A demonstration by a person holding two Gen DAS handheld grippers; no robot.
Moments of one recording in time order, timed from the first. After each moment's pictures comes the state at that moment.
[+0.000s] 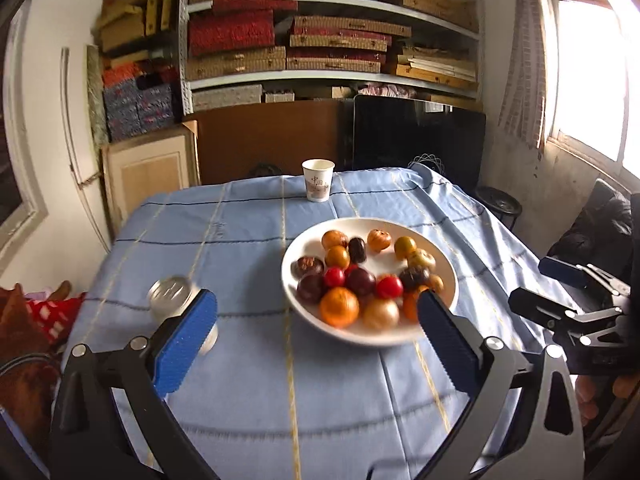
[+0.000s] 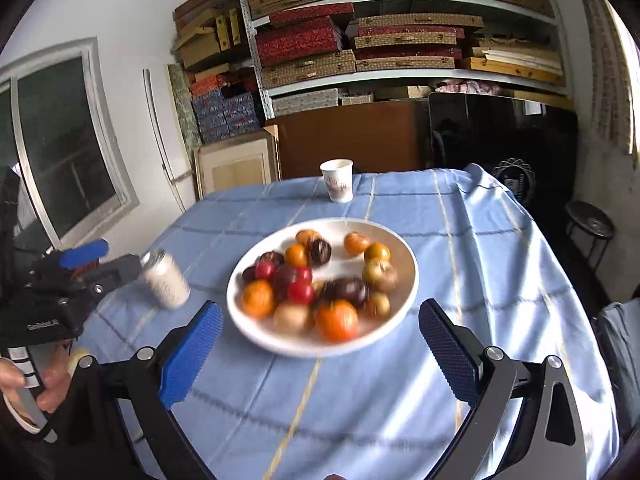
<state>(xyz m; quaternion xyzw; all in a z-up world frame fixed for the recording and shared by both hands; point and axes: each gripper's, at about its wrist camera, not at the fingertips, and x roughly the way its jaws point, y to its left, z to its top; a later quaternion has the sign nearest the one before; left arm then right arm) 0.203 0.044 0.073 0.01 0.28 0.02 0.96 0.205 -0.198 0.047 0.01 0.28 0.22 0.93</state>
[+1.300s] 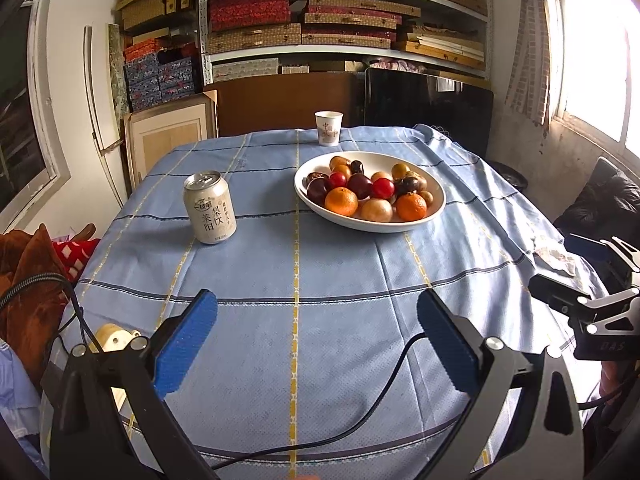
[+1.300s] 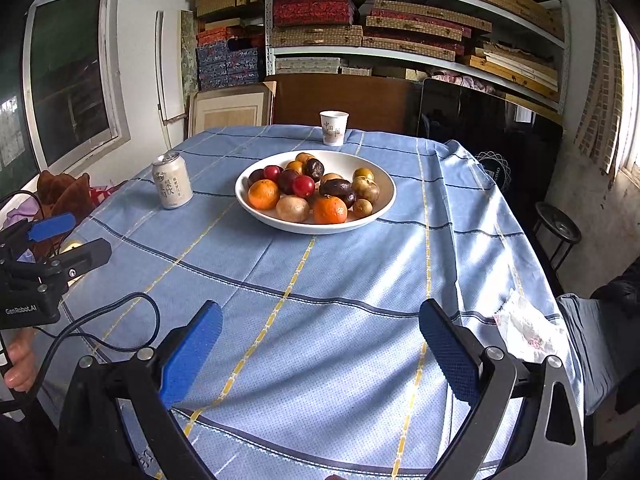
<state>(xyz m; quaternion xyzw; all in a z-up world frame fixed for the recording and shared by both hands) 0.092 0.034 0.026 0.00 0.32 0.04 0.95 0.112 -0.205 0.016 -0.08 0.32 0.19 0.92</state>
